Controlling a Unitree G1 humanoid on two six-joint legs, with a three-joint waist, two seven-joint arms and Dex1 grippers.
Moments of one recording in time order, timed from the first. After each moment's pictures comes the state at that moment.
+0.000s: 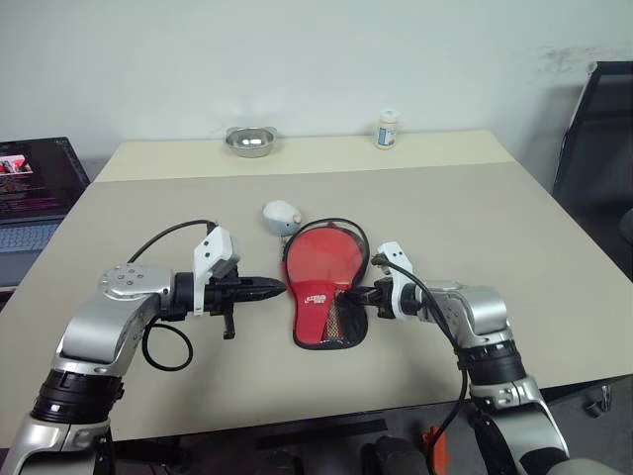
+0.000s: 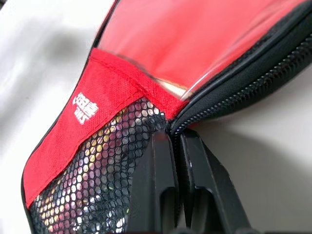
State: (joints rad) left arm -0.36 0.83 0.03 -0.14 -0.43 0.52 -1.21; right arm -0.58 -0.12 0.00 -0.09 0.27 1.31 0.56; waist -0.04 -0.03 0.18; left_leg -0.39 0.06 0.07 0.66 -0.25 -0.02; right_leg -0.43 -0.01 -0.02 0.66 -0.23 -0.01
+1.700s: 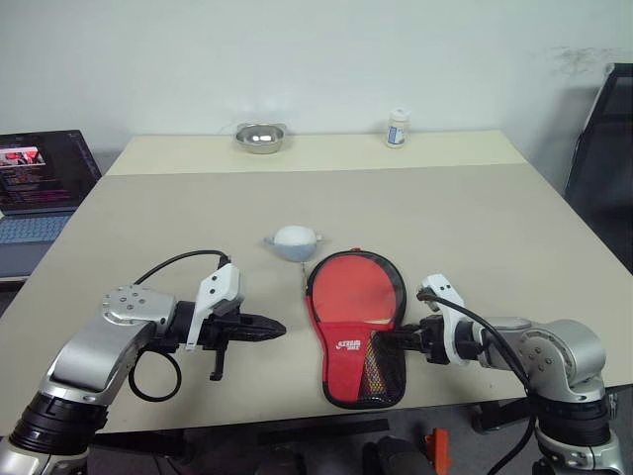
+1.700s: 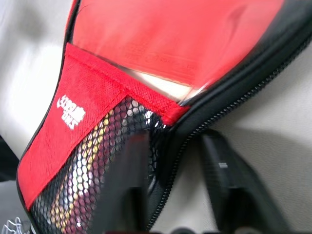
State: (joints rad) left arm -0.26 0.89 -0.02 -0.22 -0.43 0.49 -1.29; right arm -0.38 -0.44 -0.03 -0.46 0.59 1.52 0.49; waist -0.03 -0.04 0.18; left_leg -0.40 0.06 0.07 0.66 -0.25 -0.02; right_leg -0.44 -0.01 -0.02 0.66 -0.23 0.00
